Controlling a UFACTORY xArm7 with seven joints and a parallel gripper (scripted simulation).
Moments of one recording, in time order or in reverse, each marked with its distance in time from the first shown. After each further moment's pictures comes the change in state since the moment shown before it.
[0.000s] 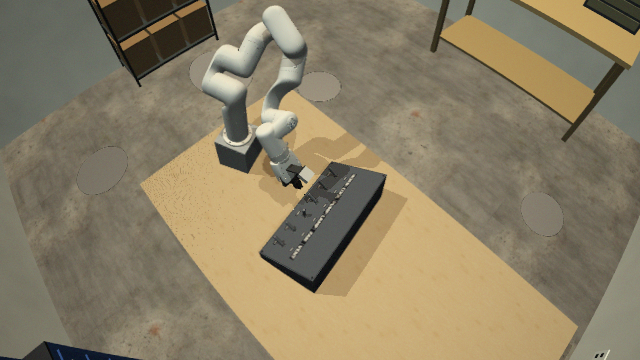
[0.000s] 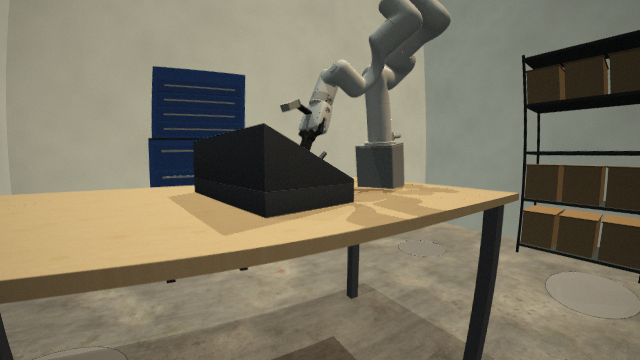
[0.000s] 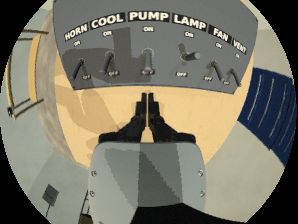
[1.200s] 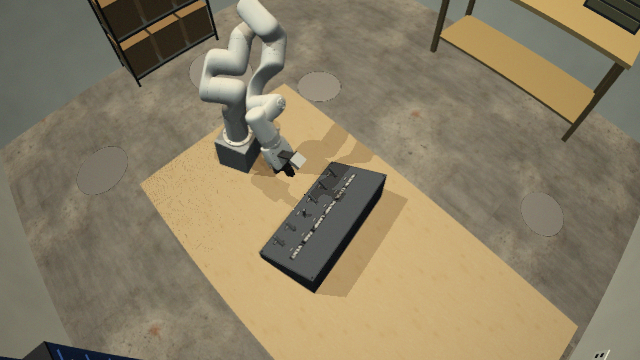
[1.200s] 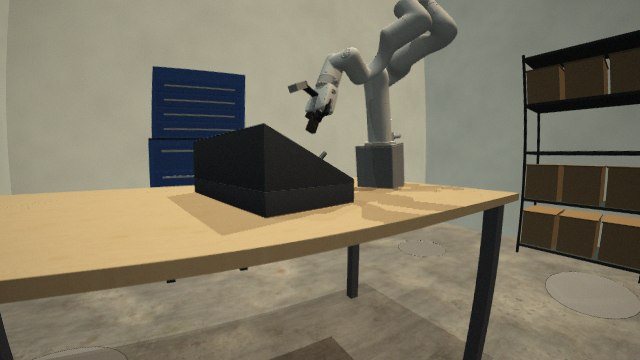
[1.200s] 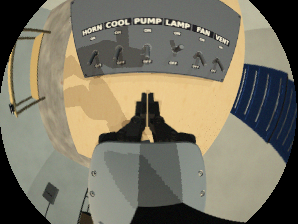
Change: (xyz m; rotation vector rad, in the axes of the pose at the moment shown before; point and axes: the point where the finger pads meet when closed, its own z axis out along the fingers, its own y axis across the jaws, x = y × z) arm 0.000 0.001 -0.072 0.000 0.000 0.000
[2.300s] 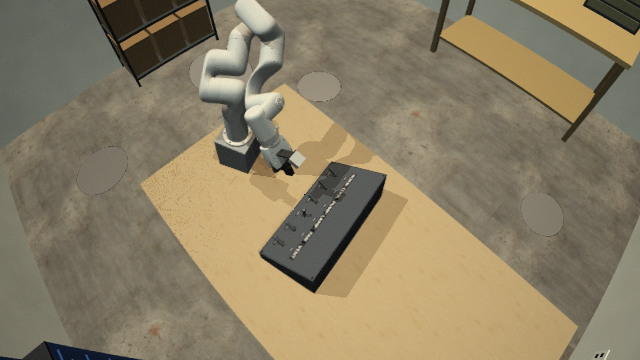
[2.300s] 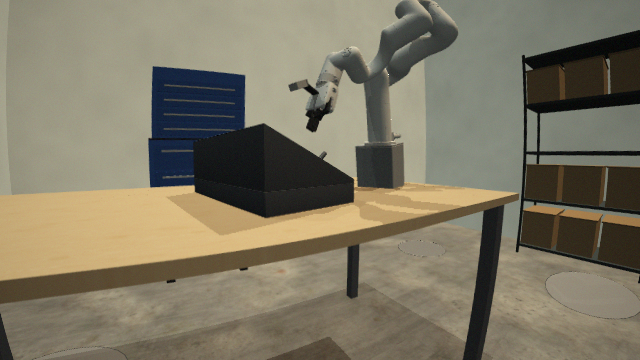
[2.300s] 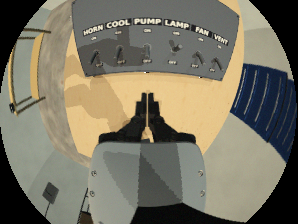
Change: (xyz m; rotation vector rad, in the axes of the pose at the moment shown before) arm 0.000 0.001 -0.006 0.000 0.000 0.000
